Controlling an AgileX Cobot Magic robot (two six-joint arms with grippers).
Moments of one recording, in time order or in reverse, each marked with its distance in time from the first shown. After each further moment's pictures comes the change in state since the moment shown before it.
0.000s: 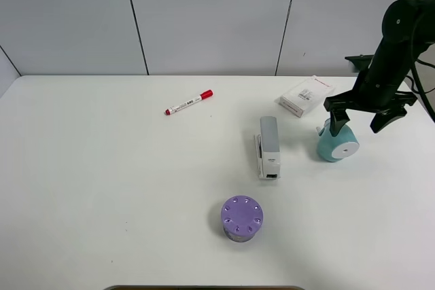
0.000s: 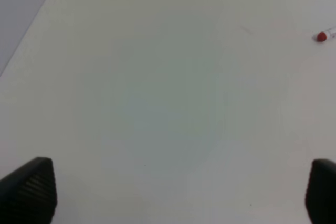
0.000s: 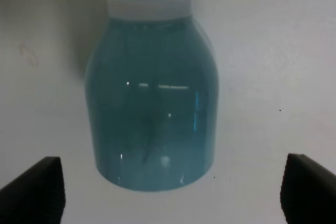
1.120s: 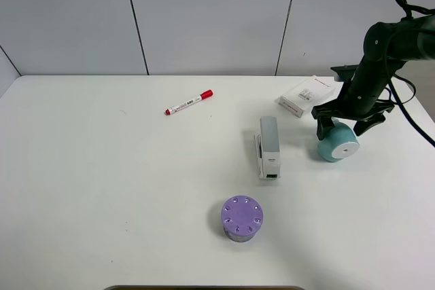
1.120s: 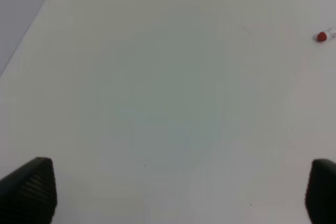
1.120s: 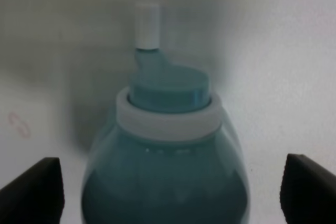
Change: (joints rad) left arm 0.000 0.000 0.000 0.000 0.000 0.000; right arm 0.005 0.110 -0.003 0.011 -0.155 -0.045
